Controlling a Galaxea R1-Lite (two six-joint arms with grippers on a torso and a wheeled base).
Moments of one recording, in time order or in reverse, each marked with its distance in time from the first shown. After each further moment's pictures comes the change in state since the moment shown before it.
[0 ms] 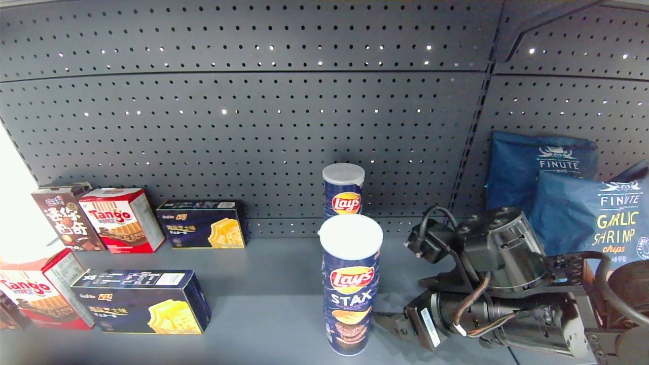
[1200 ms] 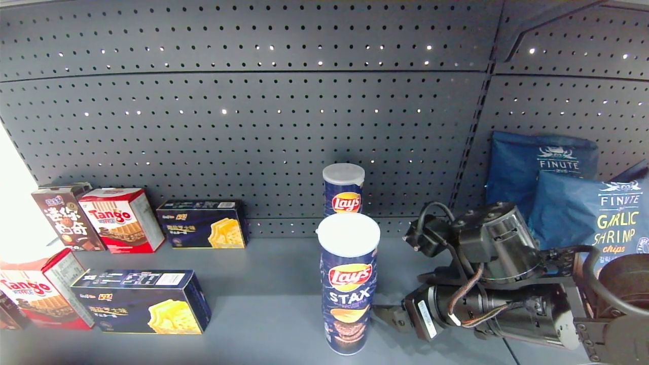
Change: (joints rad) left arm 0.000 0.001 0.000 0.000 0.002 -0.001; right arm -0.019 0.020 -0.022 -0.002 0.001 -0.001
